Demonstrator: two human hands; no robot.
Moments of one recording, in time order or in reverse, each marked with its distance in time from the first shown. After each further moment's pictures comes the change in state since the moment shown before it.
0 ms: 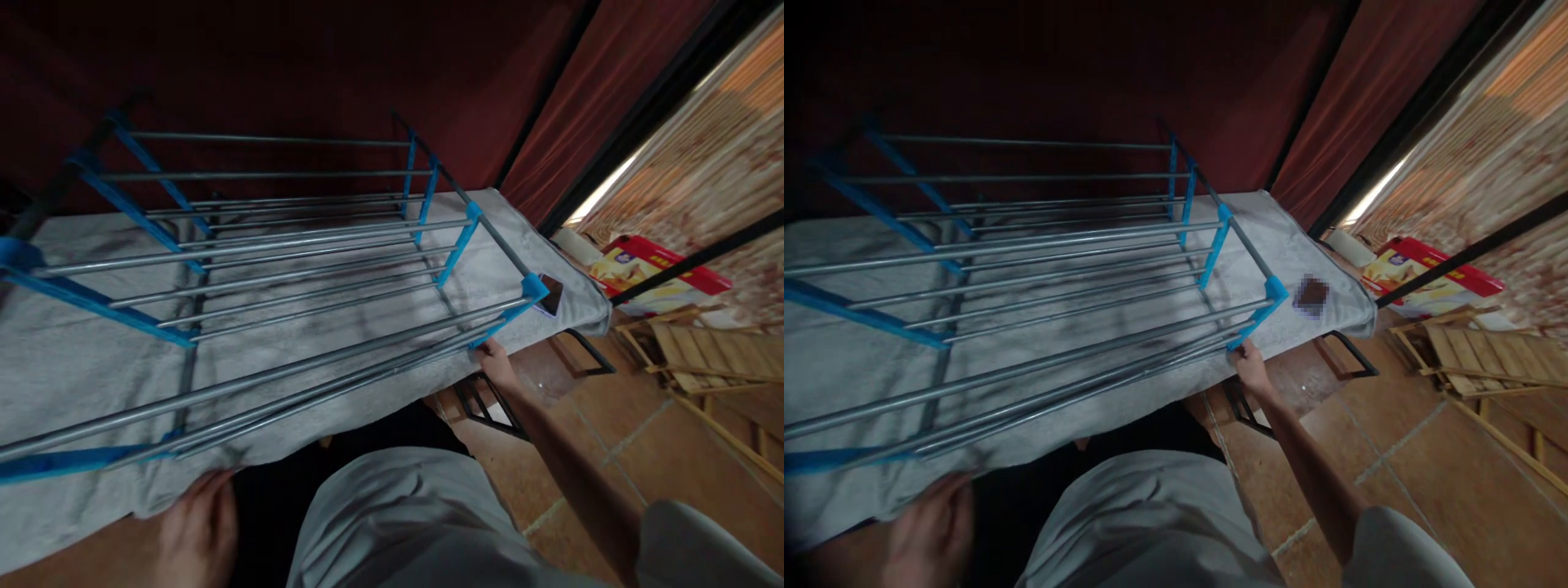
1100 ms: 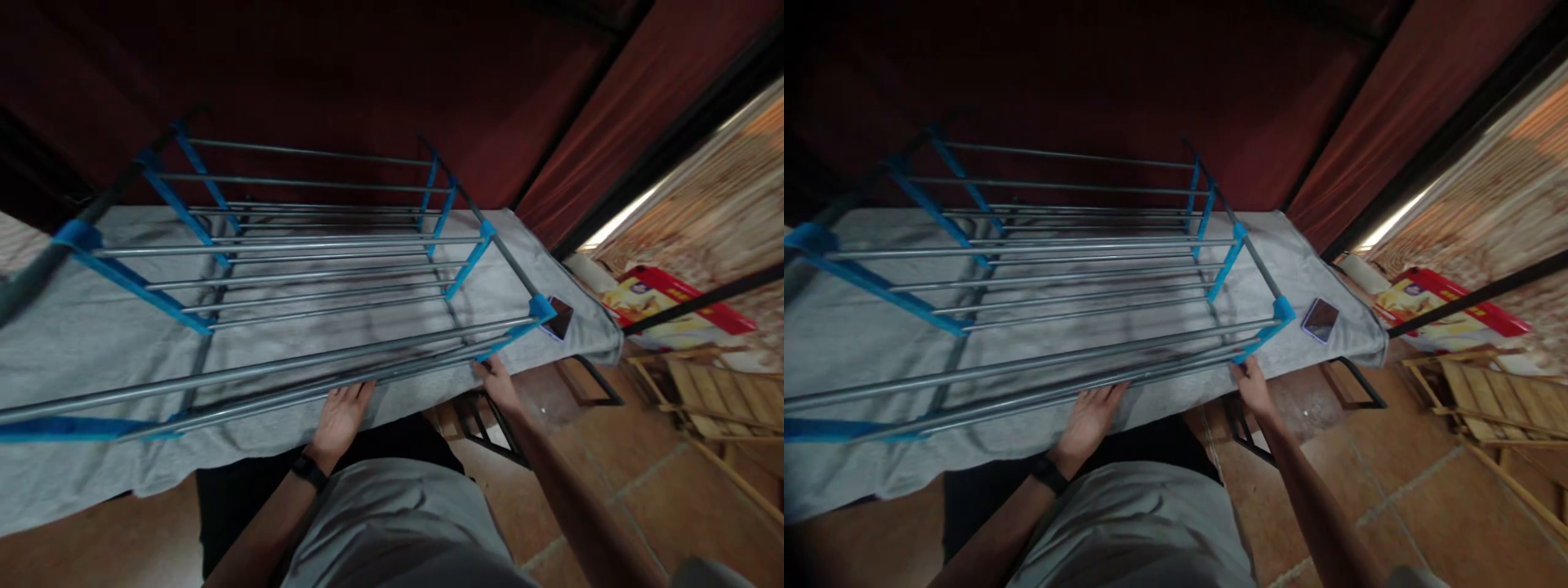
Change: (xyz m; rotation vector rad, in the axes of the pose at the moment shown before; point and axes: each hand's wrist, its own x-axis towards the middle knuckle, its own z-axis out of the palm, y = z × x) left_hand 0.105 0.114 0.120 0.106 -0.399 0.279; right_hand 0.000 -0.005 0.007 0.009 -0.017 -0.065
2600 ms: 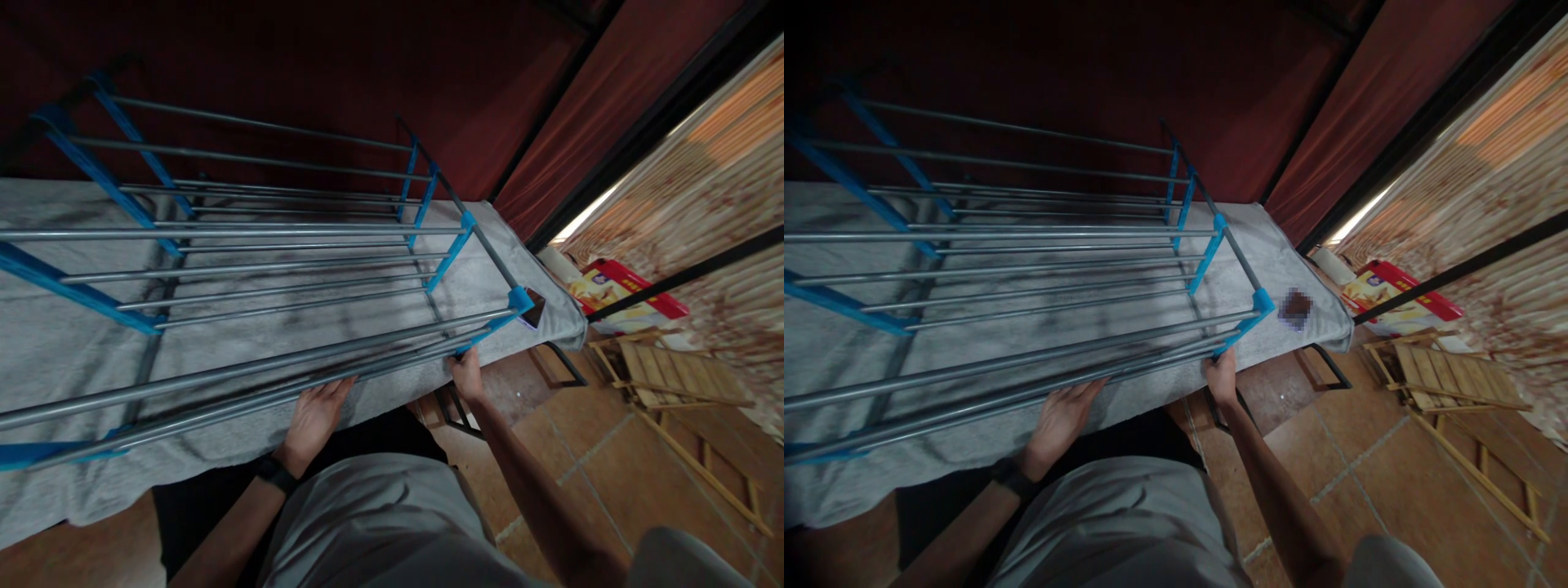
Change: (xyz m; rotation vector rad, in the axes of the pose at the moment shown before) left_hand 0.001 -0.009 -0.004 -0.143 -0.024 0.010; right_hand -0.003 -0.012 0.027 -0.061 0.132 -0.092
